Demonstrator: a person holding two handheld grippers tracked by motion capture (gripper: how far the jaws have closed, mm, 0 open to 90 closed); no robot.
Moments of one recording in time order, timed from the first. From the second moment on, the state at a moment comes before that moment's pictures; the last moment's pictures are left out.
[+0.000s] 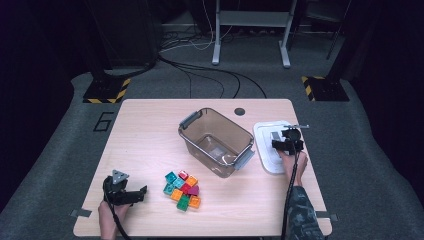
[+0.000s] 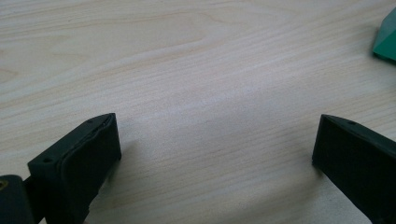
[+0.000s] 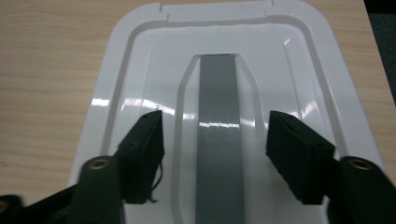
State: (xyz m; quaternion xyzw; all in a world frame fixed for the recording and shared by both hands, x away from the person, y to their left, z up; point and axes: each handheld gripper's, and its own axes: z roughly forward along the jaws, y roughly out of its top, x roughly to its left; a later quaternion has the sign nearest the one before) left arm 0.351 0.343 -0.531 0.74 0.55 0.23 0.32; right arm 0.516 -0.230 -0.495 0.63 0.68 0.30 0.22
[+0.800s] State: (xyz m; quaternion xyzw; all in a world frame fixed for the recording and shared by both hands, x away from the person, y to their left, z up) left arm 0.351 0.343 -0.531 0.74 0.55 0.23 0.32; right arm 0.416 -0.201 -0.480 0.50 0.75 0.38 0.21
